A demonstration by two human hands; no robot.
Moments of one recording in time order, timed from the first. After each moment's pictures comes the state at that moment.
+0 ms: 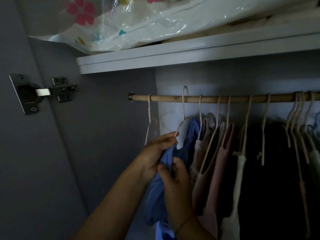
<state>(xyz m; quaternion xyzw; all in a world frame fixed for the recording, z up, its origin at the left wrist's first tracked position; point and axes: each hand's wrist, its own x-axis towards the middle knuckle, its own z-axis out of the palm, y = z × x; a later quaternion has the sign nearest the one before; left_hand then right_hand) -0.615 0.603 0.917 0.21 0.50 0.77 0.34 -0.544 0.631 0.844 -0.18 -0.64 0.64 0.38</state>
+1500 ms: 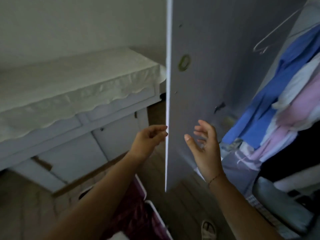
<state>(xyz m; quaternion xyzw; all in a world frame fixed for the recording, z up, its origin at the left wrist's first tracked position) -0.230 0.097 0.708 -0.02 0.75 0.66 0.03 -0.211 0.272 0.687 0.05 -0.75 0.63 0.18</state>
